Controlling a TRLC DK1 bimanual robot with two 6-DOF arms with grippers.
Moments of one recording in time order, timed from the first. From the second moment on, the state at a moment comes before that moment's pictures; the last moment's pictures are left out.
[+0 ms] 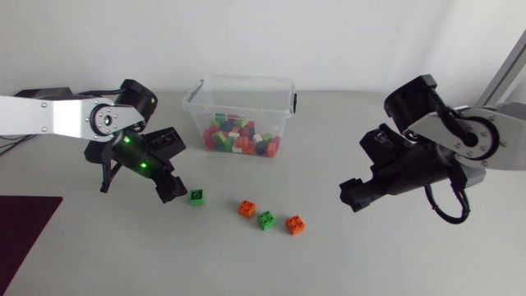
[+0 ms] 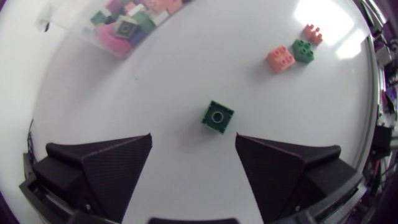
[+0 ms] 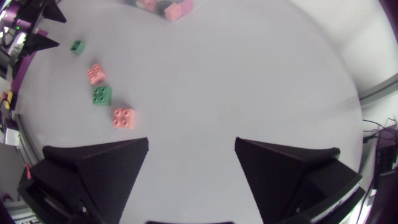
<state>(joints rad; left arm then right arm) -0.22 1.70 1.06 -0.58 0.13 0.74 0.31 1.36 0.87 -0.66 -0.03 -0.13</state>
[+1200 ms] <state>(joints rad) -0.25 2.06 1.31 -0.76 0.20 1.05 0.58 1.66 0.91 -0.56 0.03 -0.12</state>
